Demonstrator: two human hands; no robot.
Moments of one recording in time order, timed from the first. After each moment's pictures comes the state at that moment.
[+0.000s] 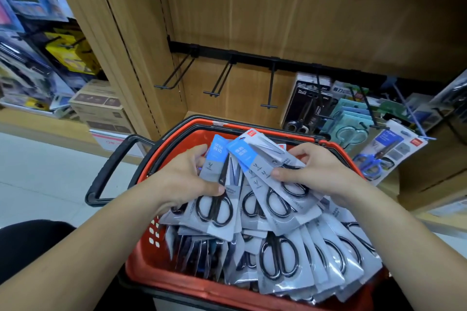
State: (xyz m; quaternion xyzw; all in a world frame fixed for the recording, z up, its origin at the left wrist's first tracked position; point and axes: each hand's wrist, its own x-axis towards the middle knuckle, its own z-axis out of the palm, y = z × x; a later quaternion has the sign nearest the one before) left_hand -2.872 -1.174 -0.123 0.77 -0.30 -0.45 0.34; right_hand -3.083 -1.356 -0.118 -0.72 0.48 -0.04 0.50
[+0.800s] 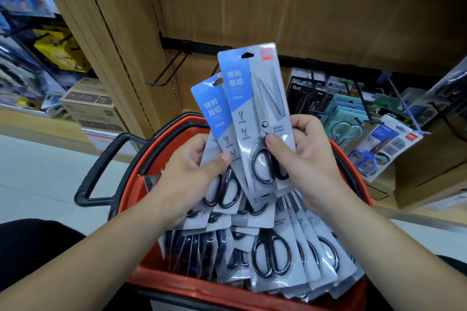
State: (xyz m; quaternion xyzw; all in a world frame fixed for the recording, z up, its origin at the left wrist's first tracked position) left_hand -2.912 -1.183 -0.122 0.63 -0.28 -0.39 0.61; right_hand -3.070 -1.310 -0.098 -0.61 0.32 -0.33 0.65
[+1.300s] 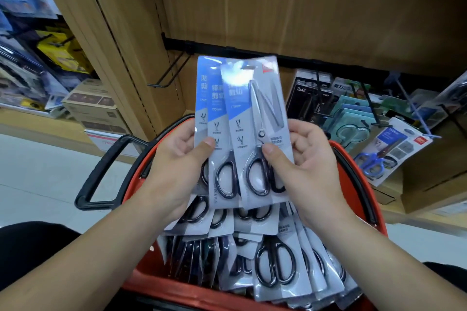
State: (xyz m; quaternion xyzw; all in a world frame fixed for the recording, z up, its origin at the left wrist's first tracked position) left_hand -2.903 -1.190 -0.107 0.59 -0.23 -0.37 0.68; right_hand -3.065 -1.300 -0.107 -0.62 0.33 -0.37 0.61
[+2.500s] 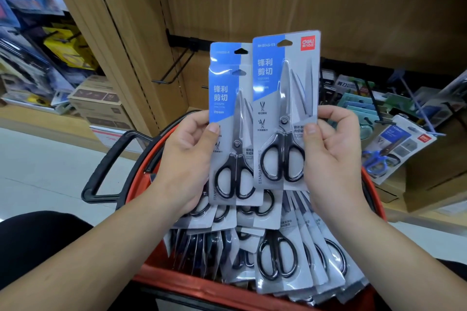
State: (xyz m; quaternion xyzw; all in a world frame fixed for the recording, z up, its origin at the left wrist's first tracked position) left_hand -2.907 -1.196 -0.116 0.58 -0.23 -0.33 0.71; right_hand -3.074 -1.305 -0.097 -0.65 0.32 -0.44 0.54
